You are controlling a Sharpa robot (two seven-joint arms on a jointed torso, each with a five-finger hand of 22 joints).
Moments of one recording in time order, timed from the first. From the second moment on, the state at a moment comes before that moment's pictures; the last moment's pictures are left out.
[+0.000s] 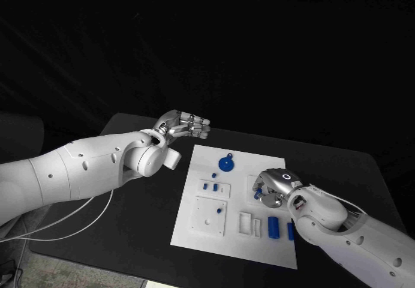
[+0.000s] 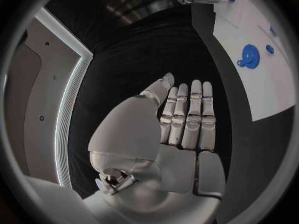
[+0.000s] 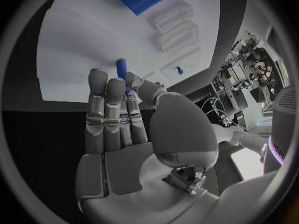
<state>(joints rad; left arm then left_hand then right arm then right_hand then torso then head) 1.32 -0.78 -0.11 1.34 -0.21 -0.29 0.31 1.38 -0.02 0.25 -0.15 0.14 1.08 0.13 0.07 0.06 1.15 0.12 0.06 0.06 1.18 0.11 0.07 0.07 0.05 0.98 0.09 0.07 0.50 0.77 -0.65 0.36 1.41 -2.04 -0.22 -0.18 1.28 -0.09 0.68 -0.28 0.05 1.25 0.08 0.06 0.07 1.28 0.05 0.05 0.06 1.40 -0.06 0.85 0.68 0.13 1.47 -0.08 0.31 1.20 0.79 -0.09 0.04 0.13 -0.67</state>
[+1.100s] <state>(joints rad) 1.32 -0.75 -0.11 1.32 -0.21 -0.29 0.30 1.38 -0.02 0.24 -0.15 0.14 1.08 0.13 0.07 0.06 1.15 0.12 0.06 0.06 1.18 0.11 0.07 0.07 0.05 0.98 0.09 0.07 0.50 0.75 -0.54 0.29 1.58 -2.09 -0.27 -0.17 1.29 -0.10 0.69 -0.28 0.05 1.26 0.08 0.06 0.07 1.28 0.05 0.05 0.06 1.40 -0.06 0.84 0.69 0.13 1.47 -0.08 0.32 1.21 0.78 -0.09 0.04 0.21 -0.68</state>
